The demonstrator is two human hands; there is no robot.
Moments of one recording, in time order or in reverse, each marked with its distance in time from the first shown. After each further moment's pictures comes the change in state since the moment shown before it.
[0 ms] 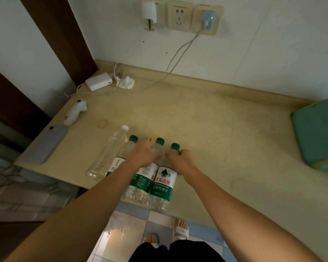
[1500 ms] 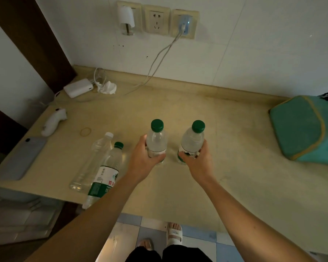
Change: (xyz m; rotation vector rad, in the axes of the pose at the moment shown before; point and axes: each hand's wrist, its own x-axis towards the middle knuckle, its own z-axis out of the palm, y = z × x) left_hand 0.006 0.008 0.042 -0.429 0.188 0.432; right_hand -0.005 0.033 -0.082 0.069 0.337 -0.433
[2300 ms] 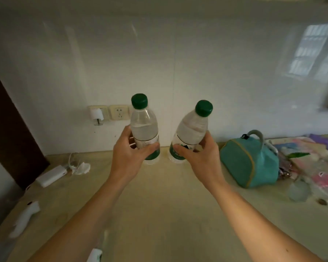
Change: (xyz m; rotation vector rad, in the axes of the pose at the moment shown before) left_hand 0.009 0.220 -0.039 -0.106 0.029 0.470; right_hand -0.041 -0.182 -0.107 0.258 0.302 -0.452
